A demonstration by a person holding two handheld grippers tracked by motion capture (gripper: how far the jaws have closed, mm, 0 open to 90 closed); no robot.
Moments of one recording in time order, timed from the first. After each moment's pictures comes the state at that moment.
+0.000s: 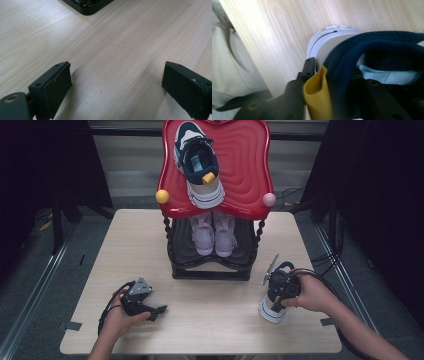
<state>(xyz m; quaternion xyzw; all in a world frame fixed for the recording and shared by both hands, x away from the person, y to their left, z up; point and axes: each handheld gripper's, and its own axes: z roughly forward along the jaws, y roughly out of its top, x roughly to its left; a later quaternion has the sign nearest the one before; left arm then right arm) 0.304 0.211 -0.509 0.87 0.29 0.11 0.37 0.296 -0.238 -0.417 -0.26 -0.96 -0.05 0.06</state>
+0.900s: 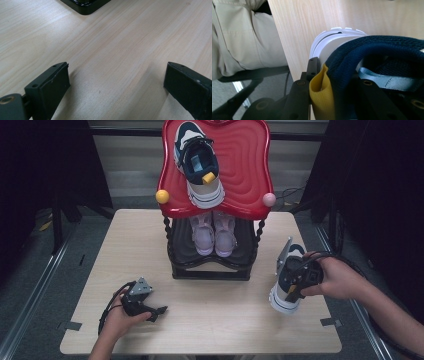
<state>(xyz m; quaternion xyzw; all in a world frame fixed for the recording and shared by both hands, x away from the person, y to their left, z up) 0.304 0.209 -0.509 0.88 0.29 0.11 0.37 0.282 -0.244 -0.327 -0.18 -0.98 -0.04 0.05</state>
